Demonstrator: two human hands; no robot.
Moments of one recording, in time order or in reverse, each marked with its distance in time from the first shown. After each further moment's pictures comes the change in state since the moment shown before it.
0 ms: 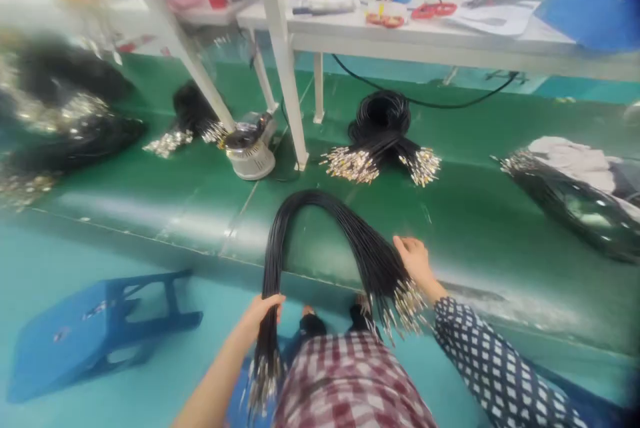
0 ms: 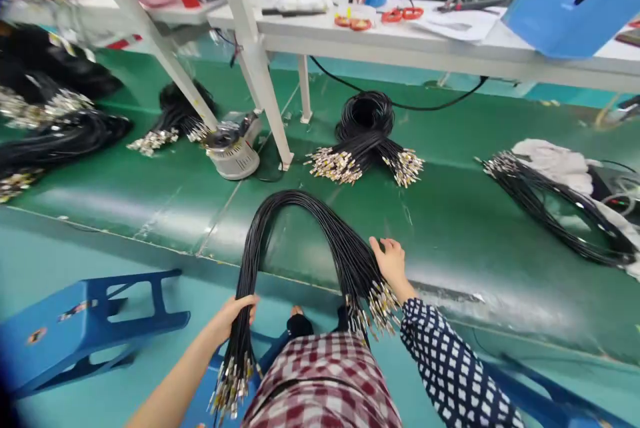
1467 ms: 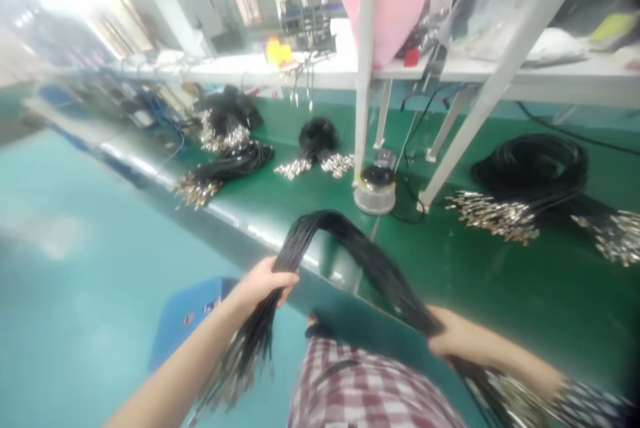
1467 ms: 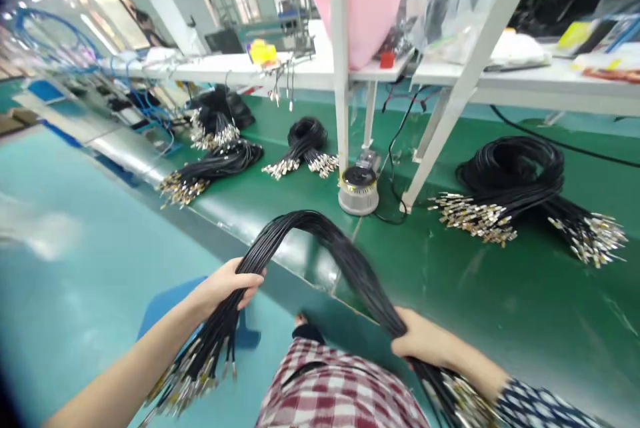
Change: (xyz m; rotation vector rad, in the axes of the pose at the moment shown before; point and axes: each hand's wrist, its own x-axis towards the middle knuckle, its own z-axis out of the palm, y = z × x) left_hand -0.092 0.195 -0.266 0.265 0.008 0.352; right_hand -0.110 -0.262 0.123 -0.029 -1.008 -0.115
